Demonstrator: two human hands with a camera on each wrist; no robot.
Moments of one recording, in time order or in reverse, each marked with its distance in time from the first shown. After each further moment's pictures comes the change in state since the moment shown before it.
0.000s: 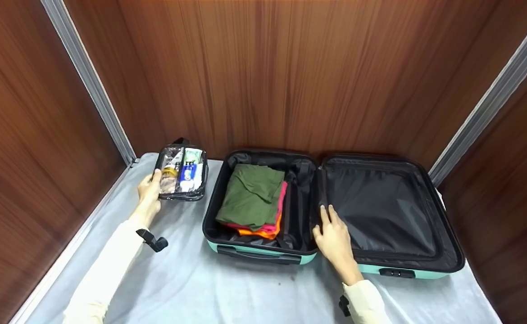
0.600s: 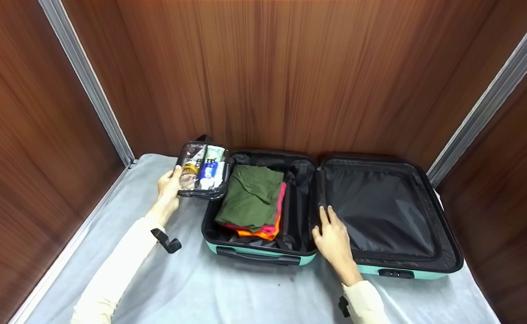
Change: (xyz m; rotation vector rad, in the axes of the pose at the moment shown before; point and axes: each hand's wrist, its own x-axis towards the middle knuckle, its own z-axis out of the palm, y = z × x) left_hand -0.032 0.004 0.047 0.013 -0.106 0.012; right_hand -0.001 0.000 -0.001 0.007 -0.015 0.010
